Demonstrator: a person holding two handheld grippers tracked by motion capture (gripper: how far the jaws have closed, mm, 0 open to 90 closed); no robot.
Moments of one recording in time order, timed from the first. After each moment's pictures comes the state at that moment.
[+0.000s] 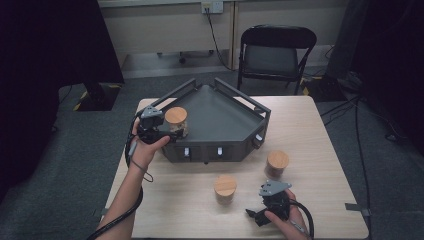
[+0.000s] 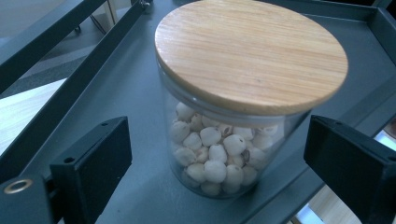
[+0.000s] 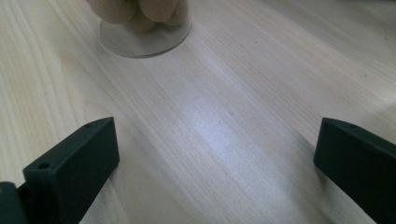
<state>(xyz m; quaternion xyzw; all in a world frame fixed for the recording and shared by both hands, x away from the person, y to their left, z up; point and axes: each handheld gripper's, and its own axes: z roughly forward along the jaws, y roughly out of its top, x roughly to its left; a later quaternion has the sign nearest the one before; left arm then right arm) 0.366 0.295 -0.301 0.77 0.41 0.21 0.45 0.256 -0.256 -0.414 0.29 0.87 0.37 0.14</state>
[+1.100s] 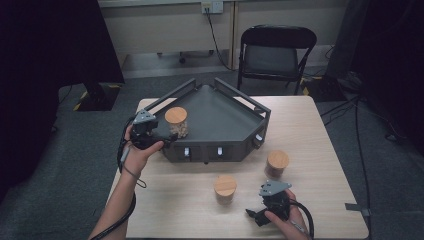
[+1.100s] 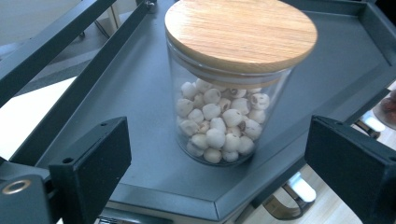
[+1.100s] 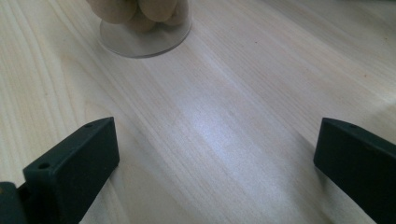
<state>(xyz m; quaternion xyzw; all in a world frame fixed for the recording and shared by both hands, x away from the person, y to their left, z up) 0.345 0.308 -0.300 0.77 0.40 0.22 0.45 0.256 -0.256 -0.414 0.29 0.87 0.37 0.14</state>
